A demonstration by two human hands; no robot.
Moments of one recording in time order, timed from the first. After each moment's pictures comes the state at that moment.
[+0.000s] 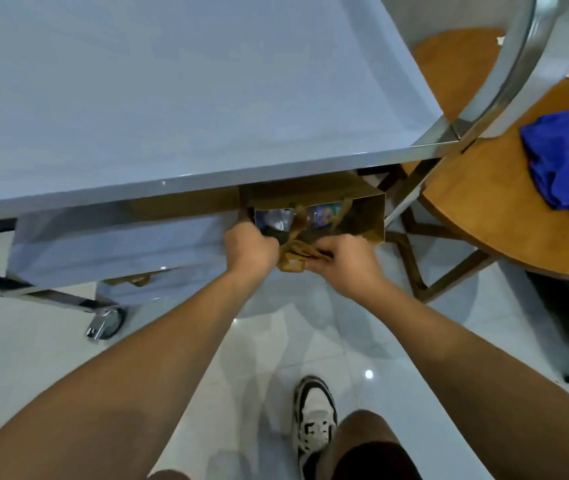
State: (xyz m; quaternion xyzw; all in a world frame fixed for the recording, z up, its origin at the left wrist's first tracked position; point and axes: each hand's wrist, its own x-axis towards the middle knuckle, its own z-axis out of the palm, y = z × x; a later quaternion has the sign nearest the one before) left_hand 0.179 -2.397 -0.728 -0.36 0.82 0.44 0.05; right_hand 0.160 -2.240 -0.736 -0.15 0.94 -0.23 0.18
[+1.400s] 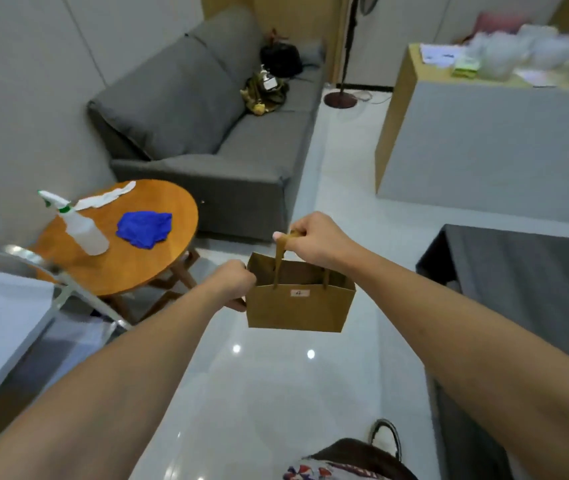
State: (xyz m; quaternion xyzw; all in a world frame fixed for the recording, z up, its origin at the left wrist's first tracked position) left_hand 0.520 -2.034 -0.336 0.23 0.88 0.18 0.37; right_hand 0.650 -1.932 -0.270 0.37 0.82 -0.43 -0.08
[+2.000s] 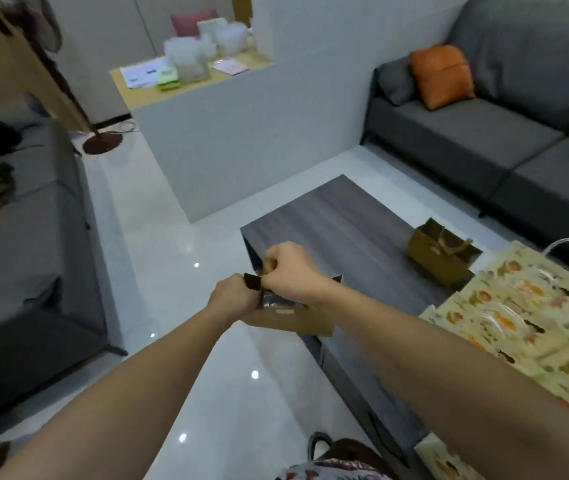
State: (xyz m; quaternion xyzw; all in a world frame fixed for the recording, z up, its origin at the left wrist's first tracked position) left_hand 0.885 -1.688 -0.350 0.58 0.73 0.02 0.36; right_hand 1.027 -1.699 -0.305 0.62 0.64 -0.41 -0.20
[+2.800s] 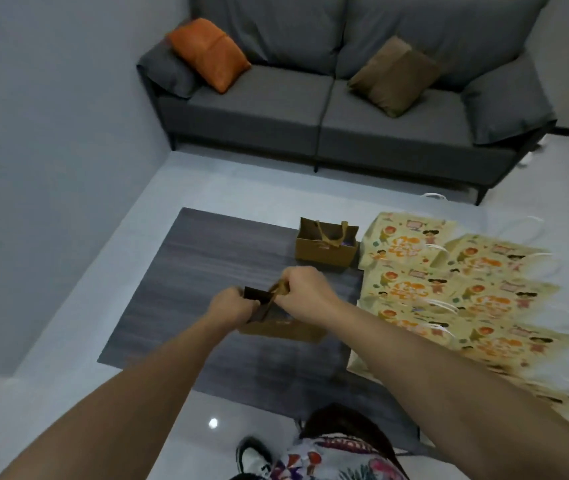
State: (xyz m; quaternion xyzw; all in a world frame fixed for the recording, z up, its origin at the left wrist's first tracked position) left_hand 1.115 -1.425 -0.434 0.76 0.48 -0.16 0.40; right_hand 1.227 -1.553 -0.389 0.85 0.39 -0.29 -0.19
